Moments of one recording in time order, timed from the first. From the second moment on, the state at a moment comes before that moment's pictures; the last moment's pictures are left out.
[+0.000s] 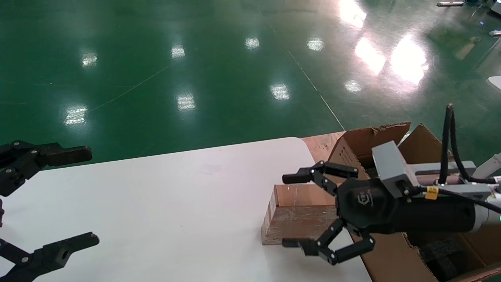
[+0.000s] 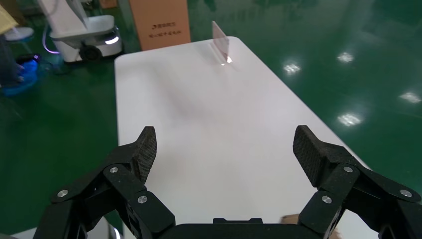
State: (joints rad) left arm -1.09 0.59 0.34 -1.27 0.69 1.47 -0.16; right arm 0.93 -0.39 -0.34 1.08 -0.74 -1.57 0.00
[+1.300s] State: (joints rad) left arm -1.09 0.59 0.34 -1.27 0.69 1.47 -0.16; right arm 1.17 -0.49 -0.59 0.54 -0.89 -1.58 -0.30
